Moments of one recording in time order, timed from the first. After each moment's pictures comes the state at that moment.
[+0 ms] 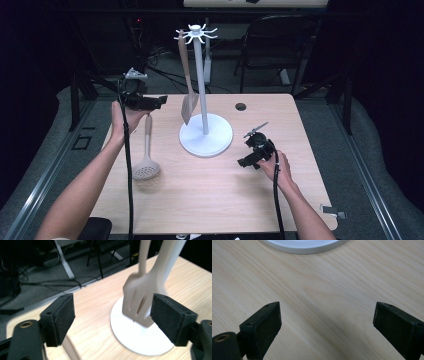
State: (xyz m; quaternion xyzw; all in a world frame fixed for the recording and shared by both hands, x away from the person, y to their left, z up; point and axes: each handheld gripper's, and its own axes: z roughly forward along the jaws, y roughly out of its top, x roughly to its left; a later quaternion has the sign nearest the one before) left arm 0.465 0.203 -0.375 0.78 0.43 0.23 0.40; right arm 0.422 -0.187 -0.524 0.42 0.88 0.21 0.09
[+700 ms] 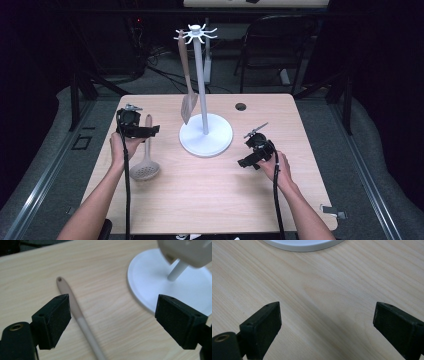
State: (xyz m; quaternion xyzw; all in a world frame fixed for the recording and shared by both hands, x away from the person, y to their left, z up) left arm 0.456 0.235 -0.479 0.77 0.50 0.20 0.33; right arm 0.422 -0.187 -0.529 0.43 0.87 0.23 0.08
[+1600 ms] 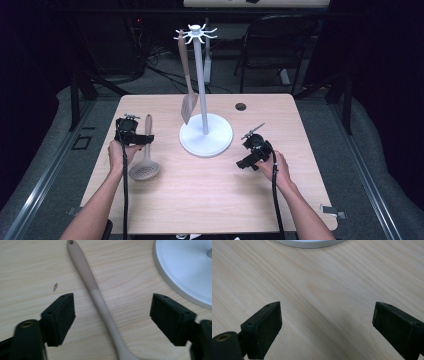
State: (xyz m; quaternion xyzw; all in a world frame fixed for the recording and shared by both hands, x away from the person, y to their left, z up) left arm 0.462 0.251 -0.517 0.76 0.56 0.16 0.28; right arm 0.423 -0.180 -0.532 0.41 0.88 0.21 0.08
